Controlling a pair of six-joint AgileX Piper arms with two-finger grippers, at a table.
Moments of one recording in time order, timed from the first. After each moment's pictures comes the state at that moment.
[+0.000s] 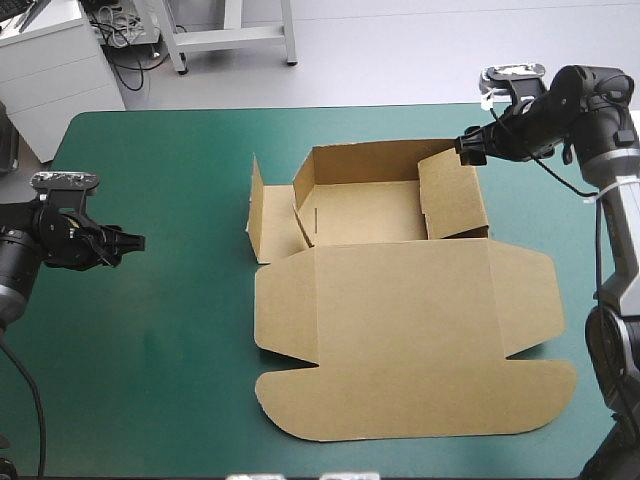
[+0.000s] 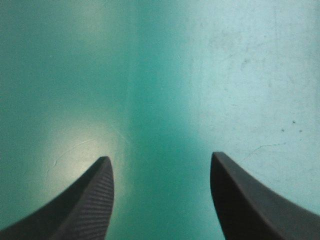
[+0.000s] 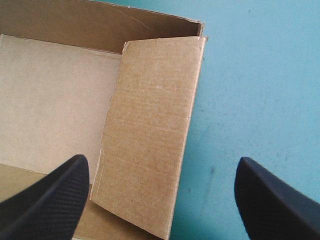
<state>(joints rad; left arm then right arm) 0.09 1.32 -1.16 0.04 0.95 0.03 0.07 1.80 -1.96 0.17 1.24 -0.16</state>
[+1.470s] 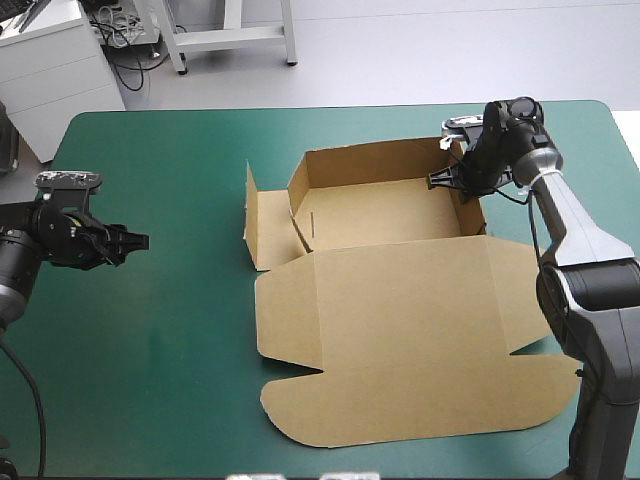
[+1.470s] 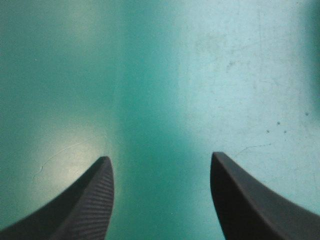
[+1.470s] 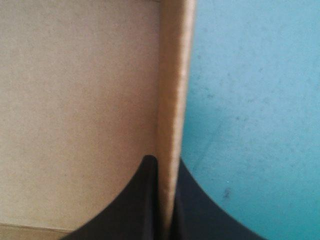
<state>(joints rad) 0.09 1.32 -1.16 -0.01 0.94 0.06 0.15 2.09 -1.98 0.03 1.23 -0.05</state>
